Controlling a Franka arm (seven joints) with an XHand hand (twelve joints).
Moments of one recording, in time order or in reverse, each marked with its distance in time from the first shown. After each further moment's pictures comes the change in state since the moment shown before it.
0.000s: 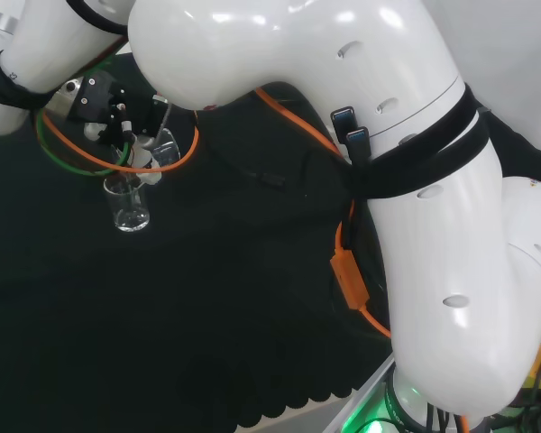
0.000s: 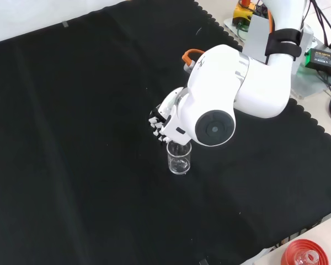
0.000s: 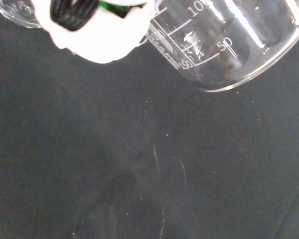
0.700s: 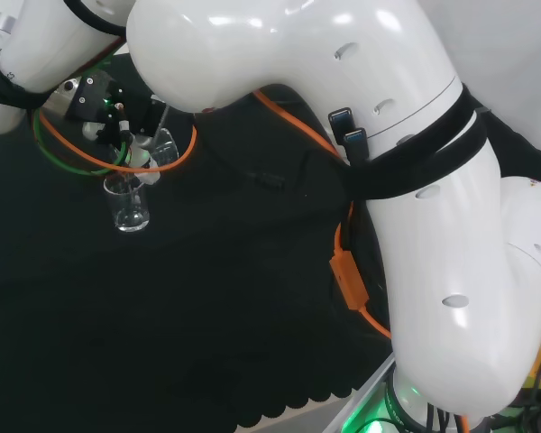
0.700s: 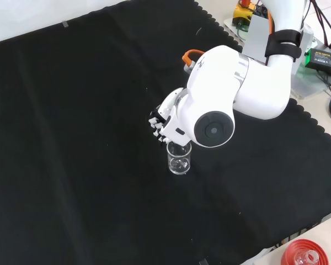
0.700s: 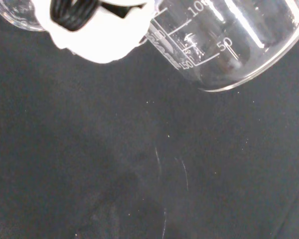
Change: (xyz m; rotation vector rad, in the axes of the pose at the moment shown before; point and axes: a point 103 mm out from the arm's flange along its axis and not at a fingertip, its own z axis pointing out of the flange) arm 0.001 0.001 -0.003 0.006 0.005 0.002
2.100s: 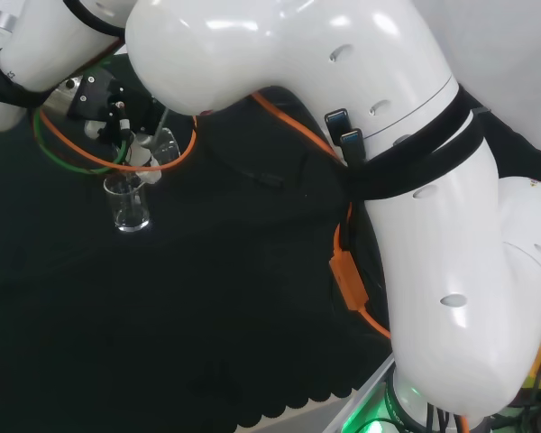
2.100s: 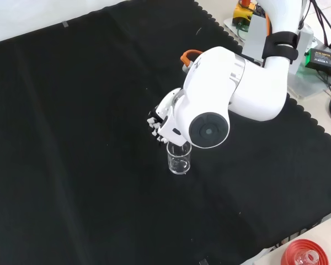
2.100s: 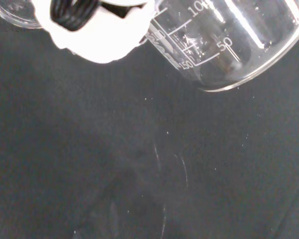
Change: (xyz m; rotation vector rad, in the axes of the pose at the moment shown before) arm -0.003 0.002 0.003 0.017 0.008 0.001
